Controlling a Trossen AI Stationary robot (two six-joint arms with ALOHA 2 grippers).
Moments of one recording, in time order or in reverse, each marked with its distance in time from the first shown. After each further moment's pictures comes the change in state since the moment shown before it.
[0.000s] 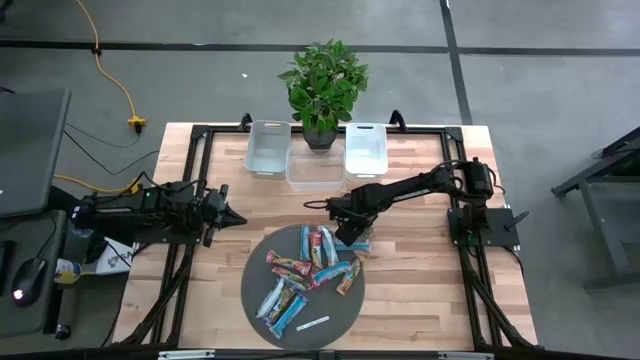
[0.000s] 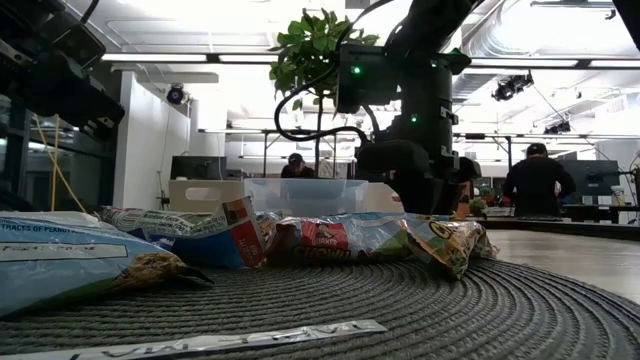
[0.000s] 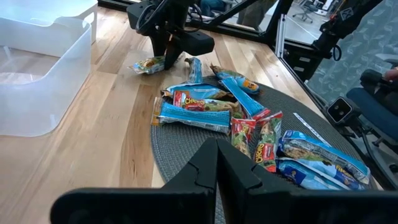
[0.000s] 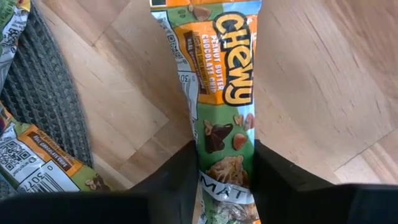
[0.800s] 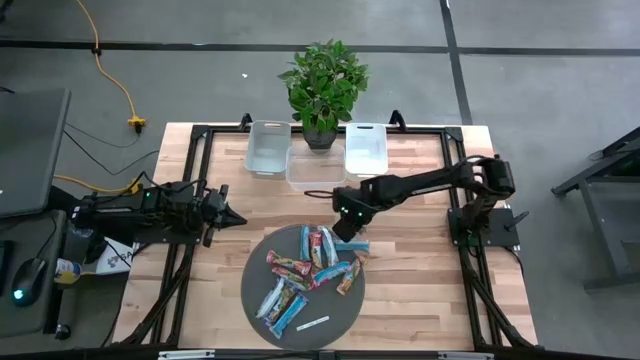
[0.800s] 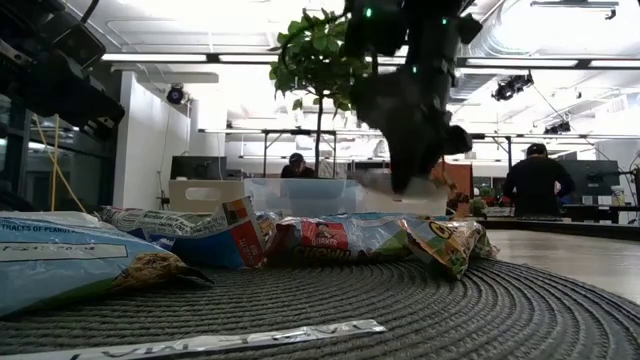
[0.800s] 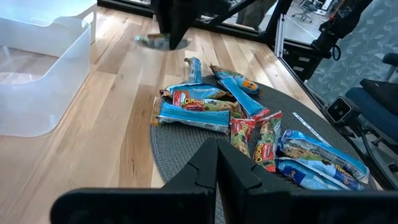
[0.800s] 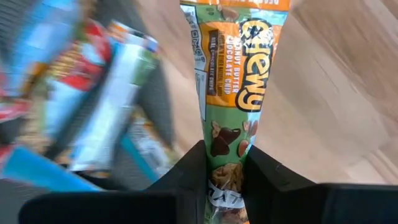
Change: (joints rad) left arm 0.000 0.000 0.000 0.000 0.002 0.000; right arm -0.001 -0.210 -0.002 0.054 -0.030 -0.003
